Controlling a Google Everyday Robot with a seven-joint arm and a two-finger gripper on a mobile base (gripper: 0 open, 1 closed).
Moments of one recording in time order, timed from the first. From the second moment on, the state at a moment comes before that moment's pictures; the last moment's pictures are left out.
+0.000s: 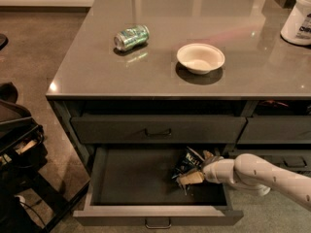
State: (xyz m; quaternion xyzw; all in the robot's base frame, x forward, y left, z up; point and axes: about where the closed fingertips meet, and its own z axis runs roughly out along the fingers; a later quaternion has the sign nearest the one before) arm 0.553 -0.164 0.457 -0.33 0.84 0.21 0.37
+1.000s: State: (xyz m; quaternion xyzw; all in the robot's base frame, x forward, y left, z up) arm 0.540 -0.151 0.404 -0.28 0.86 0.16 0.38
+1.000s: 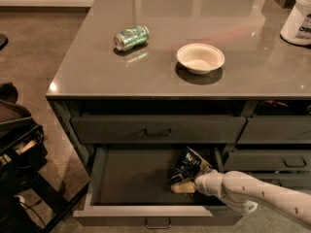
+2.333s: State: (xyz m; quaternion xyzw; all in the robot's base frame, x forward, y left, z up) arm 0.540 -0.151 0.404 -0.28 0.86 0.16 0.38
